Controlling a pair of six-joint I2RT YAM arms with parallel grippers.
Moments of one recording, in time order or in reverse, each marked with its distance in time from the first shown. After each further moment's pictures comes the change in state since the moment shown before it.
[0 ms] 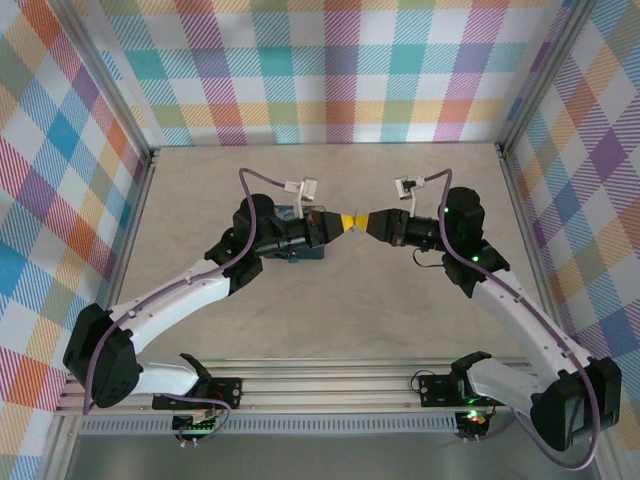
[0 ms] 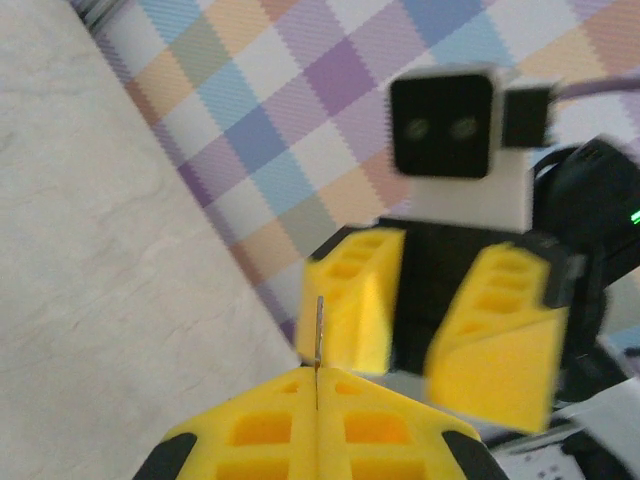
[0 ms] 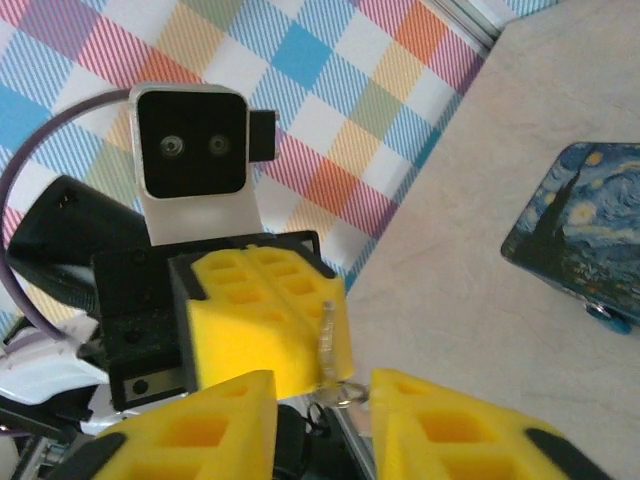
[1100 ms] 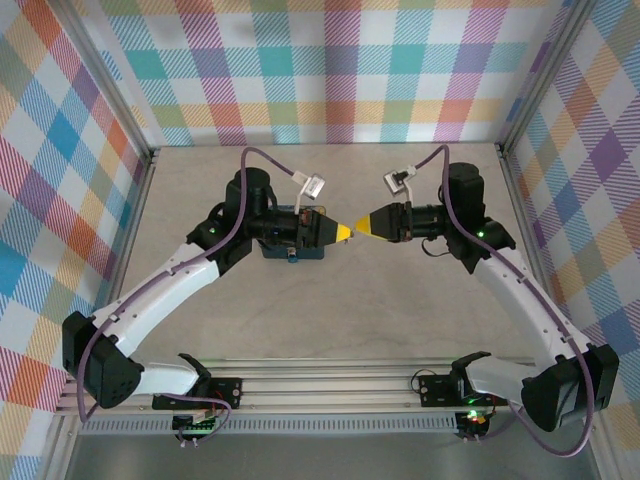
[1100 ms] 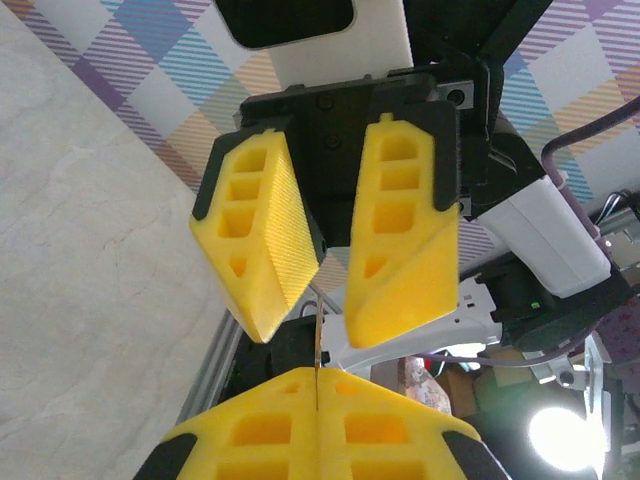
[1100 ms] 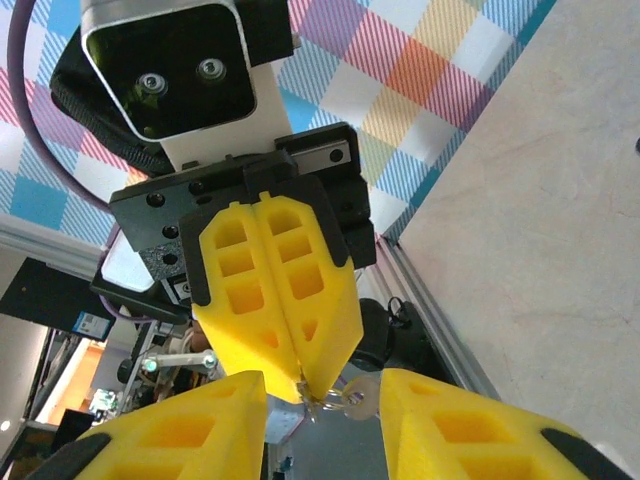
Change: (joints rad) left arm 0.063 0.017 0.231 -0.367 0.365 0.204; right arm -0.026 0.126 0.186 -0.233 -0.344 -0.043
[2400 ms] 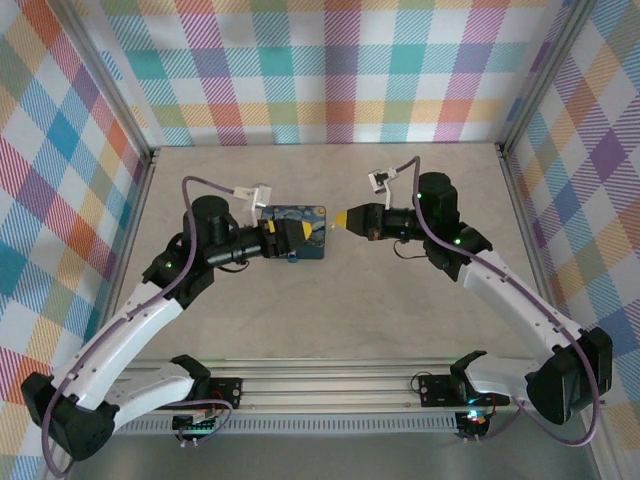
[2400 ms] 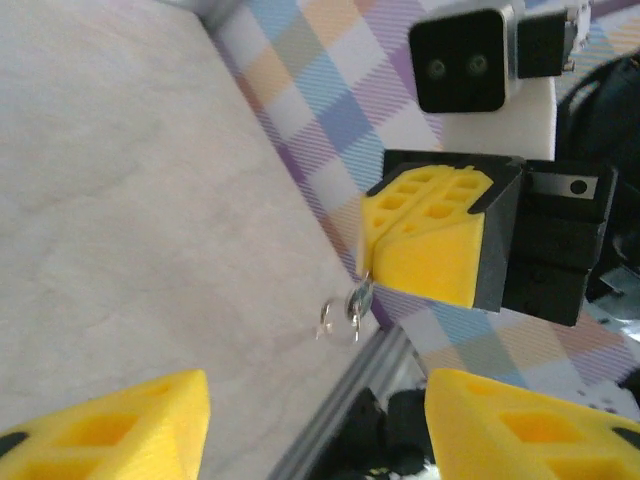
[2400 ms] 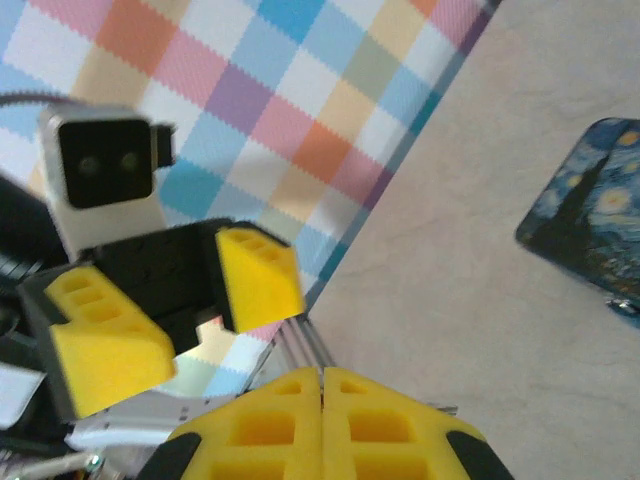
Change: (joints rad) left arm 0.079 -0.338 -0.215 -0.152 -0.478 -0.069; right arm 0.168 0.028 -0.061 0.179 0.455 0.008
